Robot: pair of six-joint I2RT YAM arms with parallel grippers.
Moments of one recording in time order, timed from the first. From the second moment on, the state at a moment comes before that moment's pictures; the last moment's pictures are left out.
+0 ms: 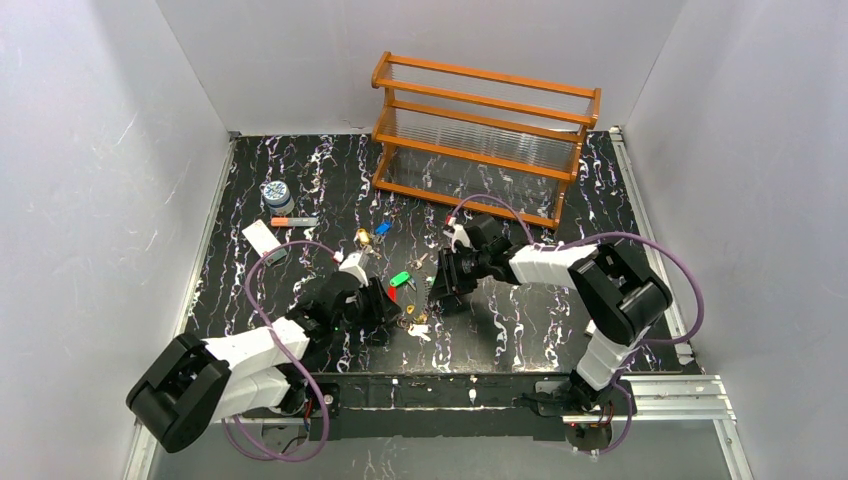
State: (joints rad) left arm -0.68 1.09 0.23 0.20 0.06 -0.76; right arm 0.69 1.71 0.82 0.03 -0.59 0.54
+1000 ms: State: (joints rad) left arm -0.68 1.13 0.36 0.00 -0.14 -0.63; right arm 0.66 1.56 0.74 0.09 -0.60 0.53
